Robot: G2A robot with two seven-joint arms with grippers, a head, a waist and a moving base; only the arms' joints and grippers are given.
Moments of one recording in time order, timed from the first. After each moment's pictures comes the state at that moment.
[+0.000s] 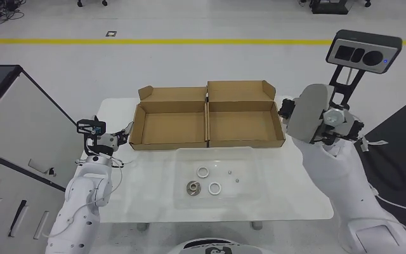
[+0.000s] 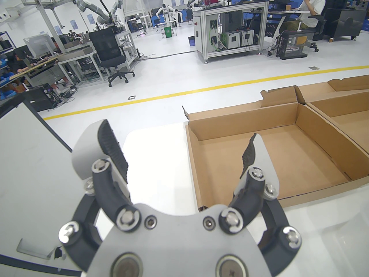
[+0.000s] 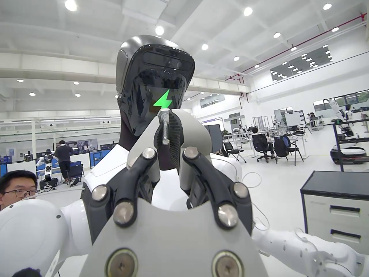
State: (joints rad) left arm 1.73 -1.15 -1.60 -1.80 1.33 0.00 0.00; right arm -1.02 -1.11 1.13 -2.01 1.09 -0.74 0.95
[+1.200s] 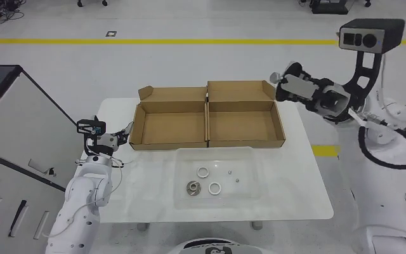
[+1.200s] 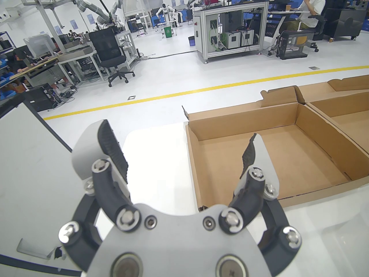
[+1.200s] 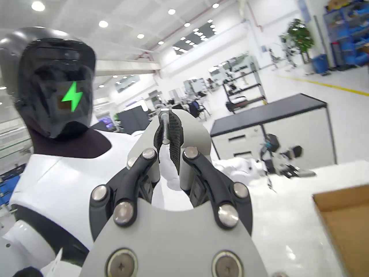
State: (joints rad) left arm 1.73 -1.15 -1.60 -1.80 1.33 0.00 0.00; right arm -1.10 -1.04 1.51 -1.98 0.62 -0.33 1.03
